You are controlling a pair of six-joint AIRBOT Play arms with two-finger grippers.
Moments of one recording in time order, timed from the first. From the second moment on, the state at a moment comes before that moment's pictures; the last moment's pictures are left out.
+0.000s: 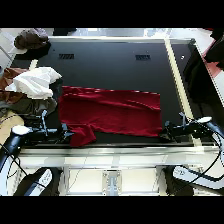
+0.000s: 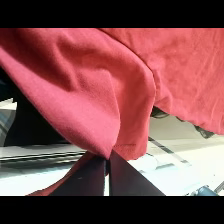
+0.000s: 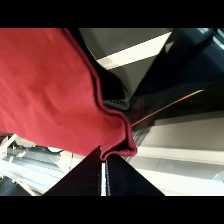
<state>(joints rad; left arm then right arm) 0.31 -0.88 0.34 0.73 -1.14 -1.27 -0.52 -1.29 0.55 -0.90 1.25 1.28</state>
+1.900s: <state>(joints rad) -0.08 -1.54 1.18 1.27 -0.88 -1.38 -0.25 -1.36 0.96 -1.16 1.01 1.44</state>
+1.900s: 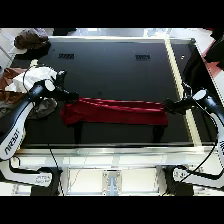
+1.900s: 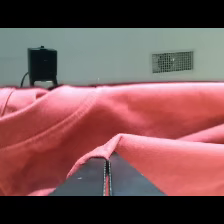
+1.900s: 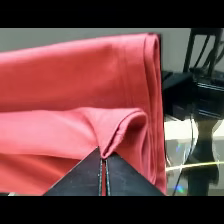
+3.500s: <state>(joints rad) -0.48 -1.67 1.82 1.31 -1.17 -1.33 -0.74 -1.59 1.07 -0.75 1.43 1.10</state>
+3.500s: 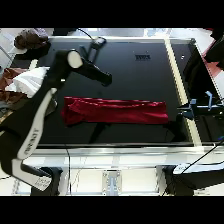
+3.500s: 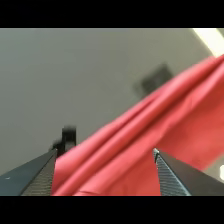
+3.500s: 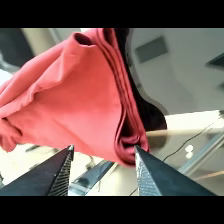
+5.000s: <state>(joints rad) -0.55 -1.94 1.81 1.19 -1.30 -1.32 -0.23 -1.51 1.41 -0.44 1.57 1.07</state>
